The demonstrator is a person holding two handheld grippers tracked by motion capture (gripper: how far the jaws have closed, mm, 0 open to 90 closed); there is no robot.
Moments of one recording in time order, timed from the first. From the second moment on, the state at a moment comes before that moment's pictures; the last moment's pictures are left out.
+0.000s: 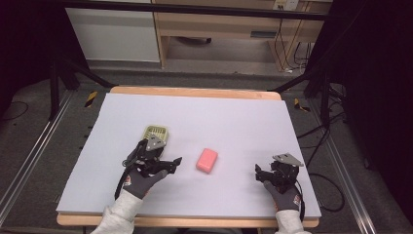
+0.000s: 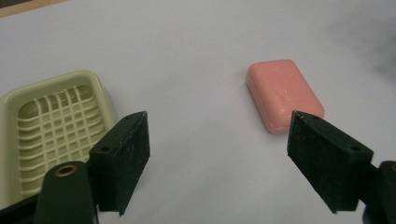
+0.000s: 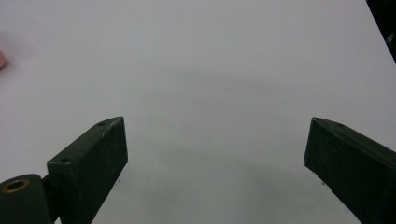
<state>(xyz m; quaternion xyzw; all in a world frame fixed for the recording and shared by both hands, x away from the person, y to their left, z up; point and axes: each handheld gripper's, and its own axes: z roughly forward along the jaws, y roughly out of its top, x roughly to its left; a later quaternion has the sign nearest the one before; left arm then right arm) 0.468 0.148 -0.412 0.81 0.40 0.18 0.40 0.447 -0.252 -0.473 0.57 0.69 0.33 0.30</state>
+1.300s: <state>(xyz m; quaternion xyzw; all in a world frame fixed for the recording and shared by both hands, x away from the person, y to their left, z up) 0.493 0.101 -0.413 0.83 0.39 0.17 0.38 0.448 -0.252 -0.473 0.57 0.69 0.33 0.29</state>
